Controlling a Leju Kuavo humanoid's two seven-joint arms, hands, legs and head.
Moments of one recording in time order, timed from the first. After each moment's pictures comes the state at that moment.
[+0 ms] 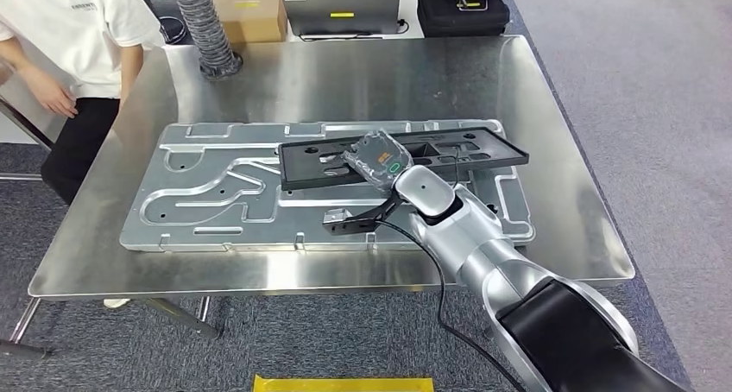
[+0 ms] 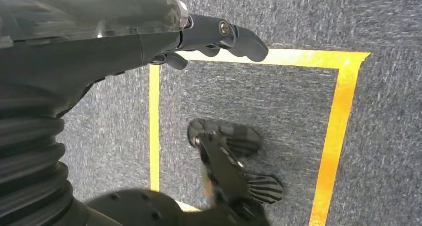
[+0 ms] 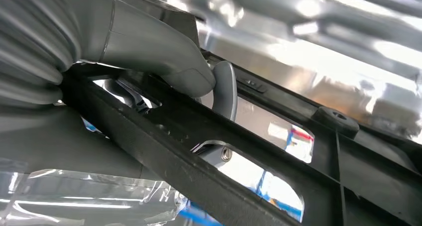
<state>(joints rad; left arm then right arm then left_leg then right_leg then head) -0.12 -0.05 1.12 -0.22 -0.85 -0.06 -0.28 -1.00 0.16 0.59 -0.38 1.45 -0.28 -0.15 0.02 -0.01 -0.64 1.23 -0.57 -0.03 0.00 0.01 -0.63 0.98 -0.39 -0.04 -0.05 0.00</state>
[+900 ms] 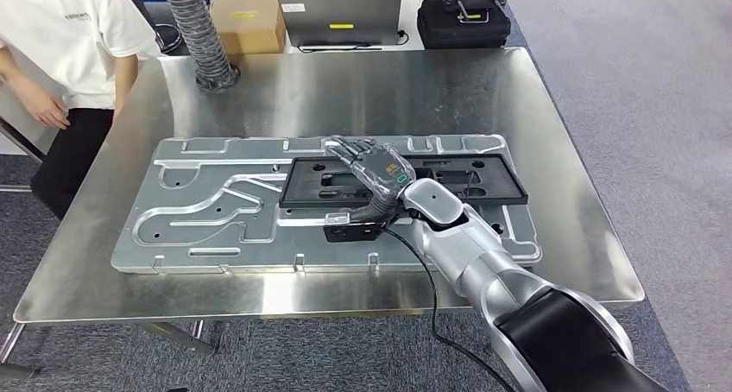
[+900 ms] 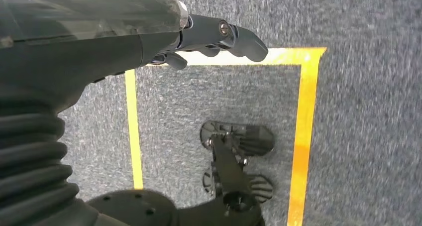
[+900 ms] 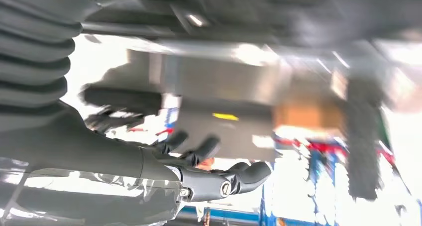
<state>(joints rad) -0.13 -0.05 1.09 -0.22 -0.88 -0.07 -0.33 -0.97 0.18 0.49 -0.35 1.15 -0.30 -0.37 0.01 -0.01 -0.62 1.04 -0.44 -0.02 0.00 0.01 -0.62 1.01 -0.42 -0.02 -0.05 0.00</state>
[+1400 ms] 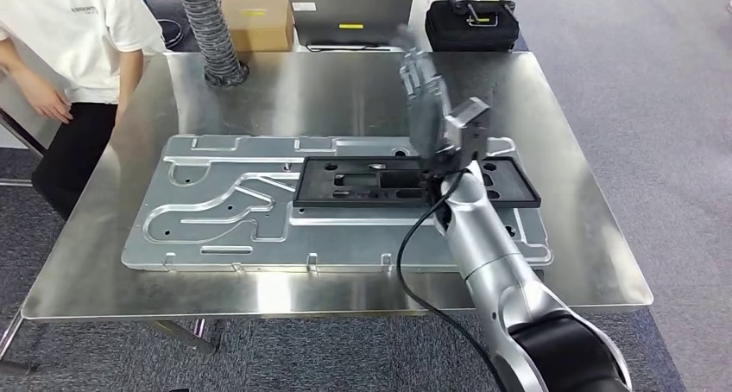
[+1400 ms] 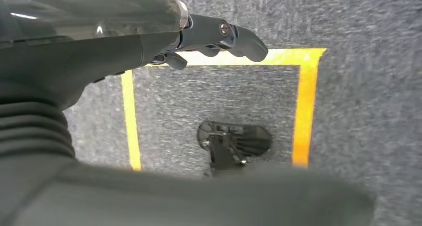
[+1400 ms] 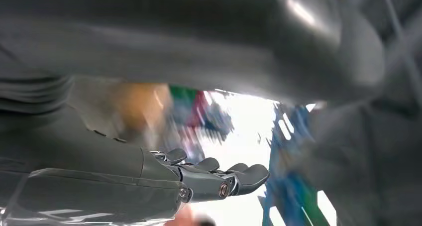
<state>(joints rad) -0.12 -0.05 1.08 -0.22 -0.87 -0.08 -0.34 -0.84 0.16 0.17 -0.87 0.02 0.15 -0.66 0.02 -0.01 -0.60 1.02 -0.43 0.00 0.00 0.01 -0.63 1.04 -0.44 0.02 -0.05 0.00</state>
